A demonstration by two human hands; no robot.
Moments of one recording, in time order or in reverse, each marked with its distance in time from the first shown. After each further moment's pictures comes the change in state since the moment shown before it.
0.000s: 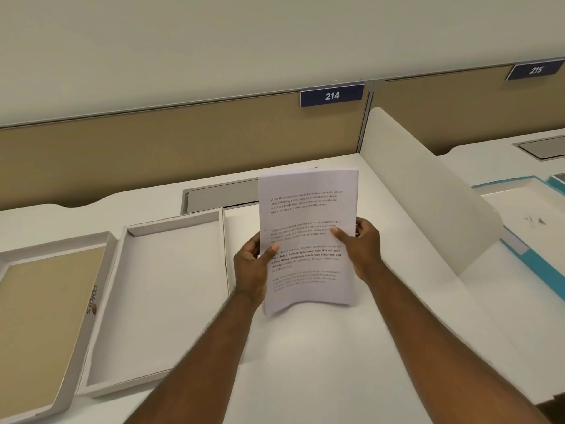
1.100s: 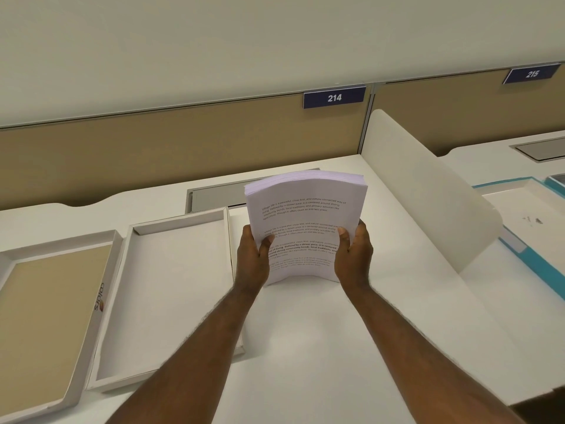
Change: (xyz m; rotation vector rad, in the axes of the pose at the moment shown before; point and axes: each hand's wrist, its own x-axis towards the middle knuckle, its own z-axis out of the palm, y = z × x) left_hand 0.004 0.013 -0.012 0.560 0.021 0.352; right_hand -0.047 0.006 0.031 -0.253 0.227 -0.461
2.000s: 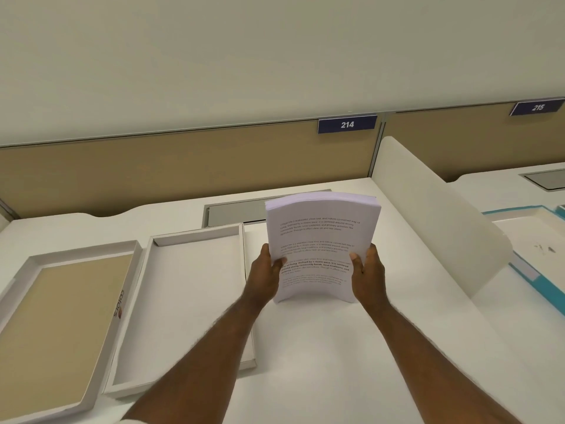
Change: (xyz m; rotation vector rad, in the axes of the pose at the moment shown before) left_hand 0.000 0.004 -0.019 0.166 -0.207 -0.090; right_hand 0.002 0.004 -0.014 -0.123 -0.187 0.021
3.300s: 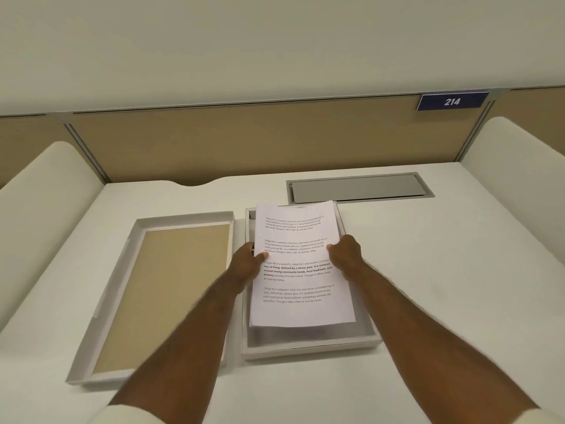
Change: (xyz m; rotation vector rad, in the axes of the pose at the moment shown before) left_hand -0.026 -0.138 -0.263 0.003 0.031 -0.428; right_hand -0.064 -0.139 0.260 -0.241 -0.358 0.457
